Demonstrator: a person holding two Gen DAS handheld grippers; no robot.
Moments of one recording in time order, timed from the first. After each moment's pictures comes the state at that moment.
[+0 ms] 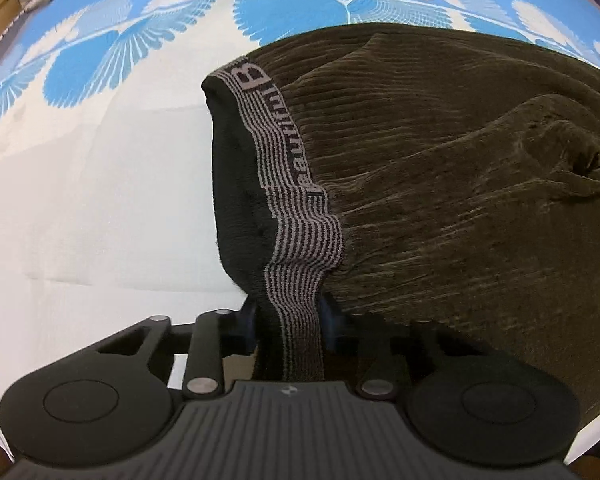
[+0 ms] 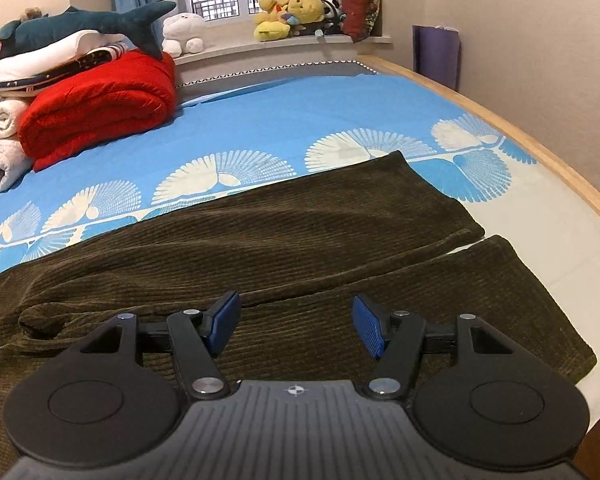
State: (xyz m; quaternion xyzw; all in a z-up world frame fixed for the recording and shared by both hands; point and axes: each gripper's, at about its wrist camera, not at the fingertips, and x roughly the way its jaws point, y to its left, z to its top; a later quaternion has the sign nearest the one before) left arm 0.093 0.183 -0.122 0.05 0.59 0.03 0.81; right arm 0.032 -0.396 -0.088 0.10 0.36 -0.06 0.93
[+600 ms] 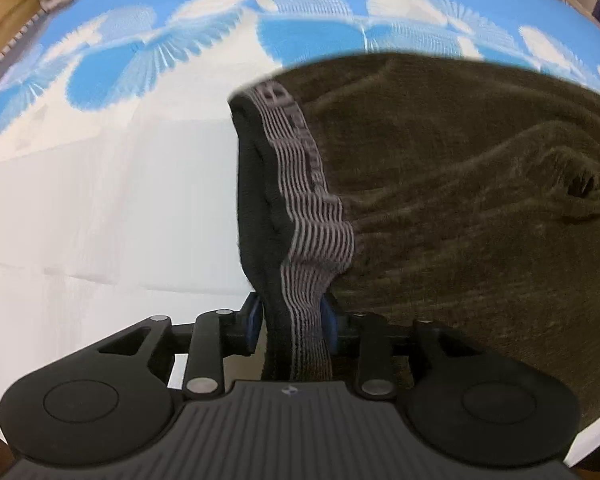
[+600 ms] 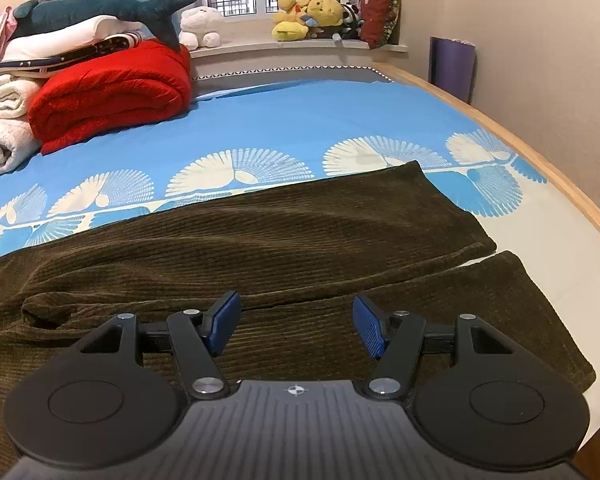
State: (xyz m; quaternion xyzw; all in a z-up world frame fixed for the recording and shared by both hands) left arm 0.084 0.191 -0.103 0.03 0.56 0.05 0.83; right arm 0.037 -0.374 -0.084 0.07 0.36 -0.05 0.93
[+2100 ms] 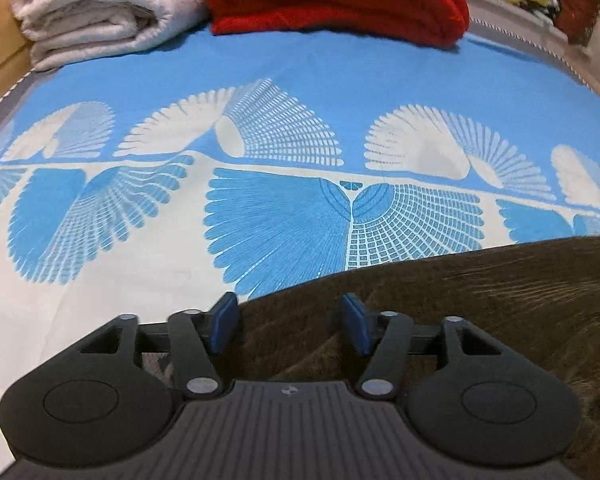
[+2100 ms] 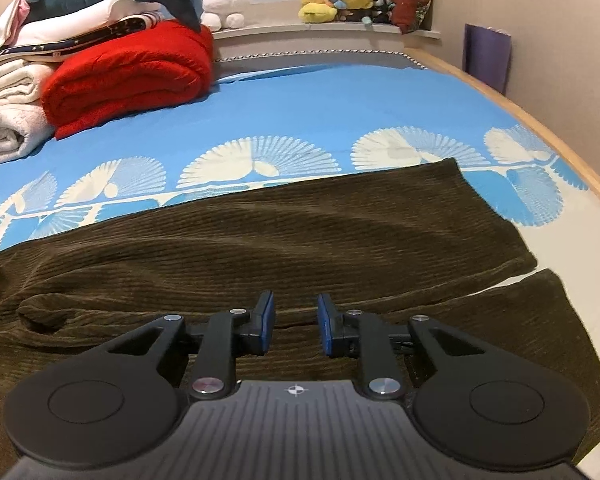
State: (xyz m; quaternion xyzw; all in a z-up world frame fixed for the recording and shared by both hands) left arm 0.274 0.152 -0.107 0.01 0.48 0.07 0.87; right arm 0.091 -0.384 -0.101 0.07 0.38 -0.01 0.92
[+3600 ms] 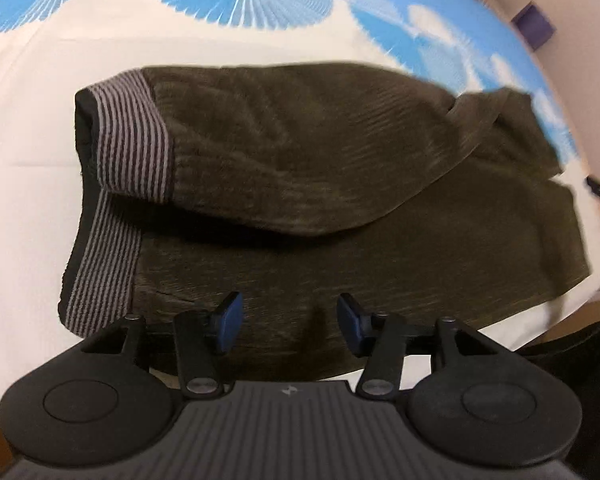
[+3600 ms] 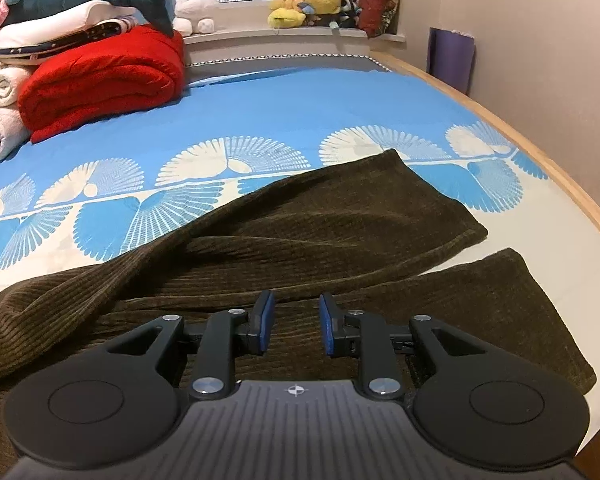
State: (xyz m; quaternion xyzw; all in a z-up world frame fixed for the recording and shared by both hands) left arm 0.028 0.135 -0.099 -0.09 0.61 -0.10 0.78; right arm 0.055 -0.371 -0.096 0.06 0.37 -0.05 0.92
